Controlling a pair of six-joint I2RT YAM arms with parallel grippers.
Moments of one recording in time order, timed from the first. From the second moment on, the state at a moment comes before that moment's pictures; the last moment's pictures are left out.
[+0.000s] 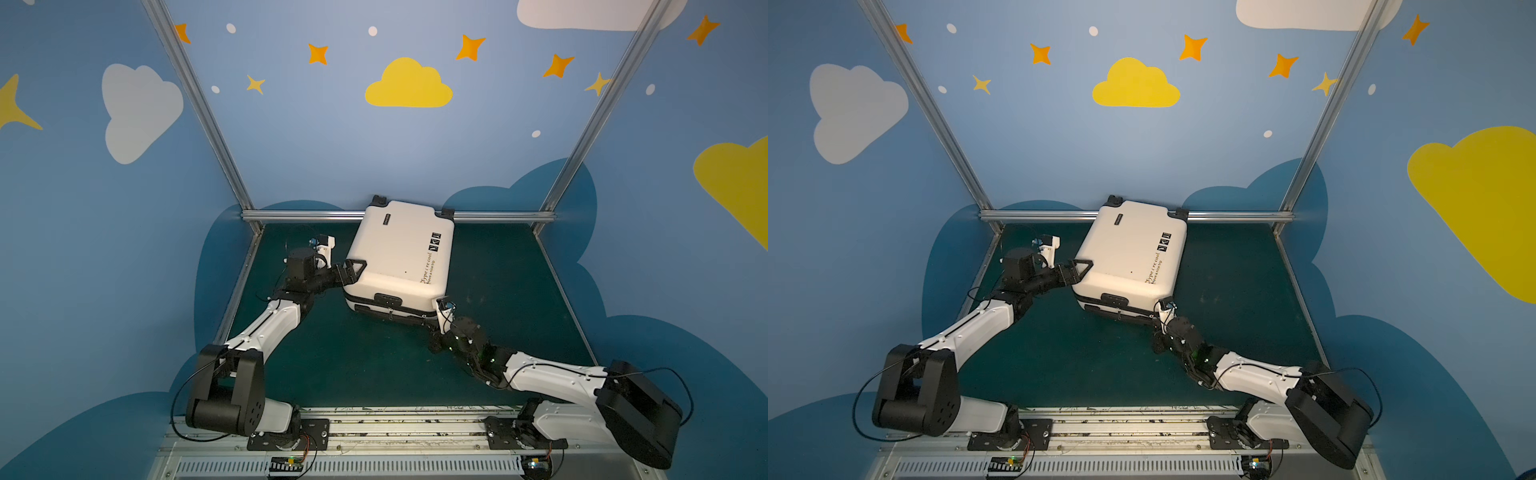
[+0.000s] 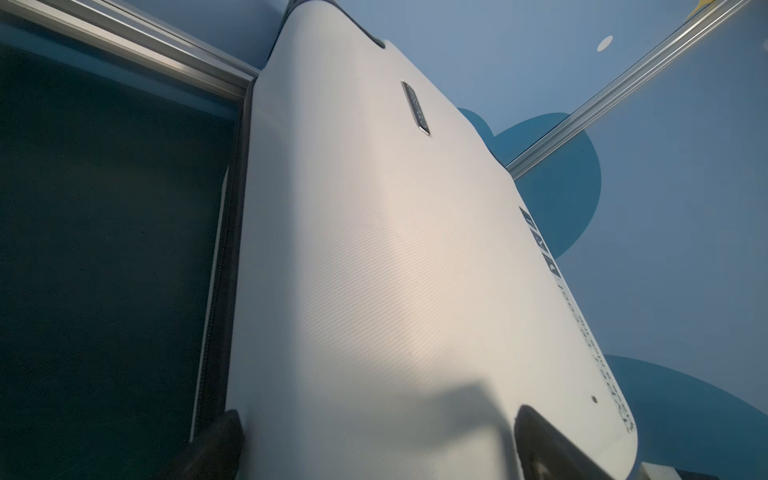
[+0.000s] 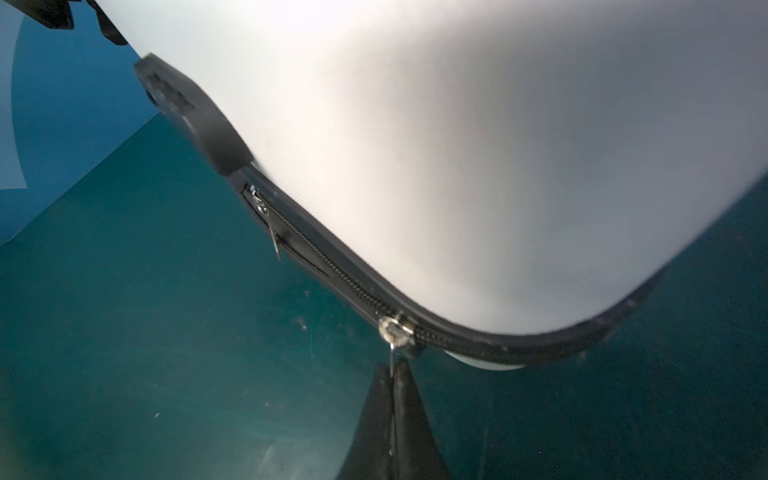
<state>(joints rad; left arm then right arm) -0.14 1.42 0.84 0.18 0.57 -0.51 0.92 1.24 0.42 0.35 0.19 0.34</state>
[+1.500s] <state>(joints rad) -0.15 1.36 0.79 0.25 0.46 -0.59 0.92 1.05 0.61 0.13 0.16 0.36</state>
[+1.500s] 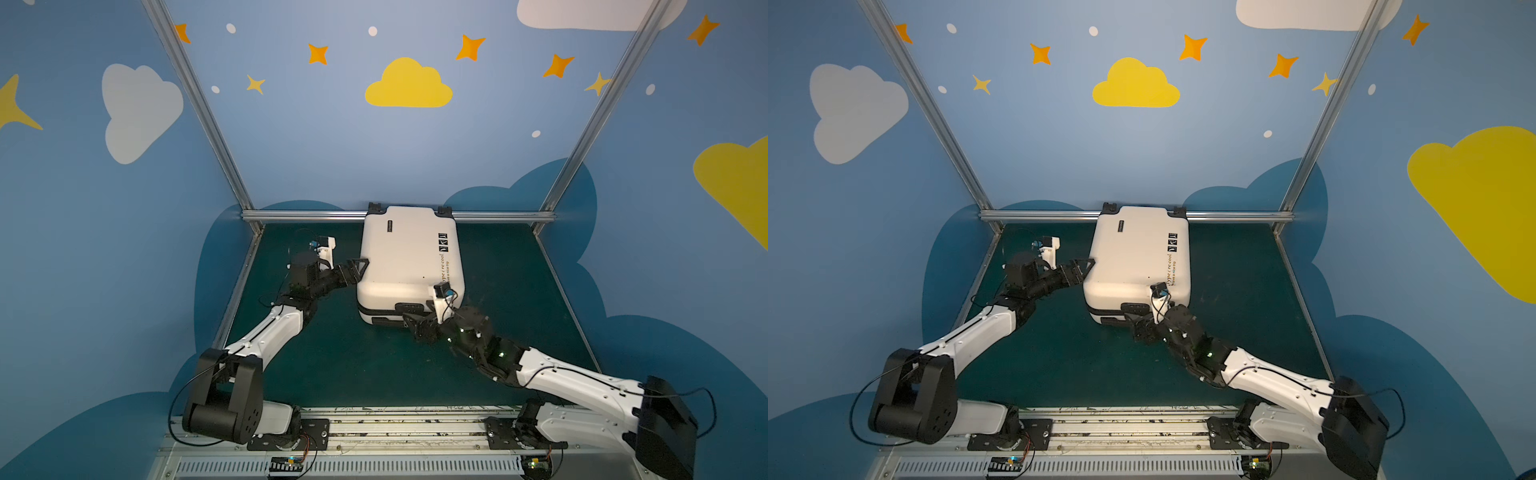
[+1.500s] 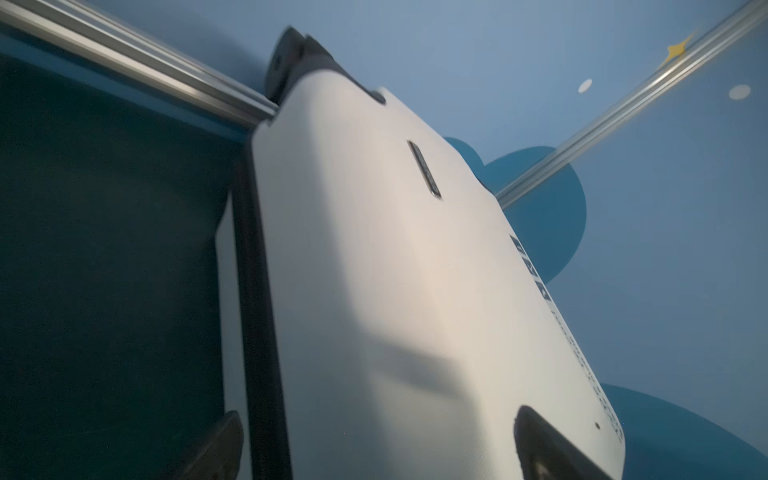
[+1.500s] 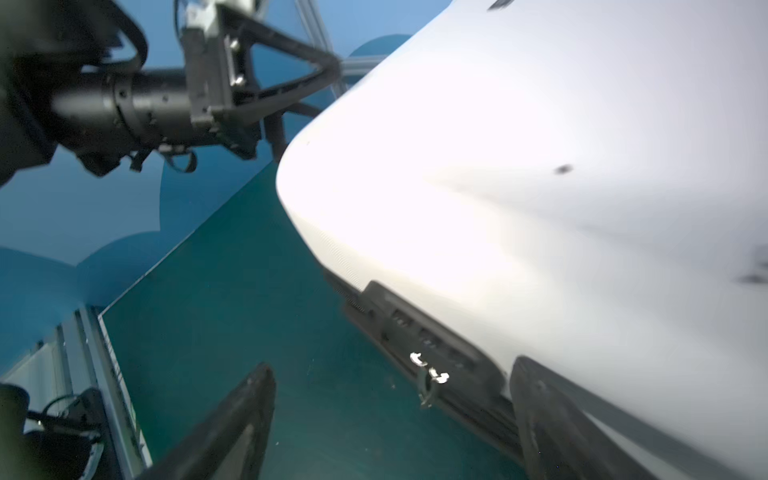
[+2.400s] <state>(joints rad) -0.05 1.09 0.55 0.17 -0.14 -0.28 0.17 0.99 0.59 -0.12 0.49 0.56</state>
